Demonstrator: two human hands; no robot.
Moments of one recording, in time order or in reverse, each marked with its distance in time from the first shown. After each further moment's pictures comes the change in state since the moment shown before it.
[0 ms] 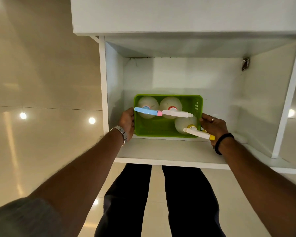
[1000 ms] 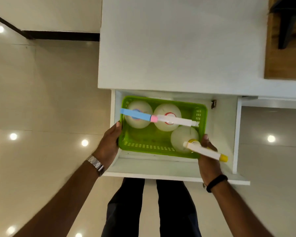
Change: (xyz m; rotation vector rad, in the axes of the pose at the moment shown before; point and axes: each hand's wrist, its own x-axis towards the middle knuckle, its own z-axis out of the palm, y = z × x) left_hand -0.173 0.092 -0.024 -0.070 -0.385 0.489; right_hand -0.176 -0.104 -0.011 0.073 0.056 -0.312
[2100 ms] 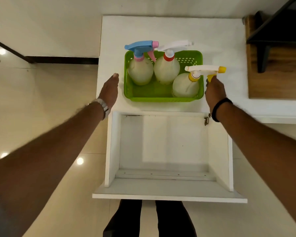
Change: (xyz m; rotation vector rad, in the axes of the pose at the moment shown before) left_hand 0.145 0.150 0.054 0.432 0.233 0.102; right_hand 0.170 -0.213 0.037 -0.219 0.074 -0.158
